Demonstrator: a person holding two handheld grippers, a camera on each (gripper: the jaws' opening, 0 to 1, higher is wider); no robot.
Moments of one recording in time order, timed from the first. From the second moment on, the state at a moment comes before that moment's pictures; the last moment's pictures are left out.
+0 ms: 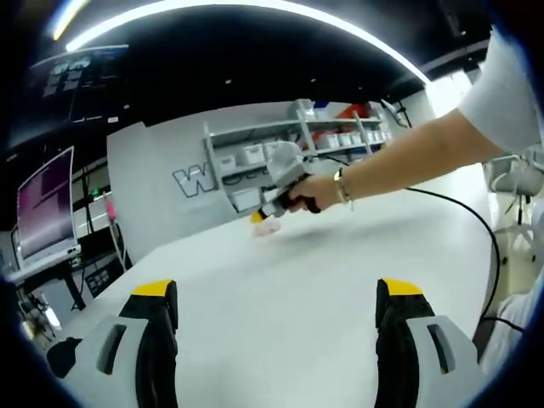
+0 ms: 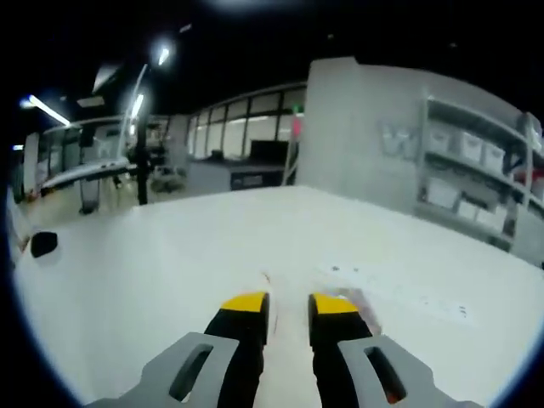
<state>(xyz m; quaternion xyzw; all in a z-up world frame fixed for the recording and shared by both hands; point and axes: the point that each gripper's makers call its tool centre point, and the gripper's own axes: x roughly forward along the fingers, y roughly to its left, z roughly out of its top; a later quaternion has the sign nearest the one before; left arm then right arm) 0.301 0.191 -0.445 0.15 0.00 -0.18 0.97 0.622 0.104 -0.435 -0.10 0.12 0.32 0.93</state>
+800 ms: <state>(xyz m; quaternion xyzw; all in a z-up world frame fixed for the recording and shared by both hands) 0.291 0.169 -0.436 0.16 0.00 -0.19 0.97 0.566 0.056 -0.426 -0.06 0.09 0.32 0.94</state>
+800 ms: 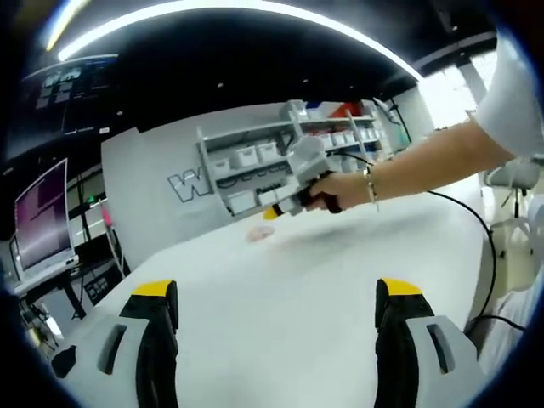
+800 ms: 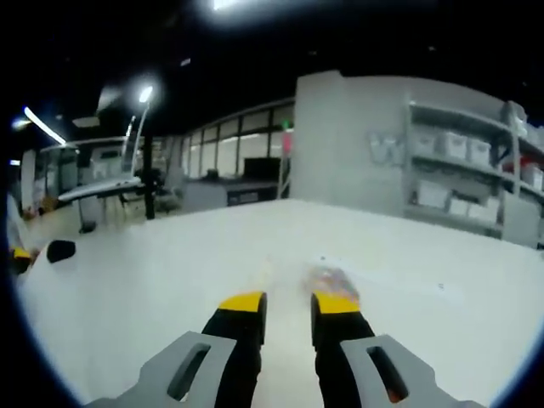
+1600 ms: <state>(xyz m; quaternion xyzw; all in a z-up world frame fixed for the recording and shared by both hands) 0.285 0.166 -0.428 0.15 0.00 -0.20 0.97 0.487 0.038 -0.409 -0.04 0.05 0.34 0.94</state>
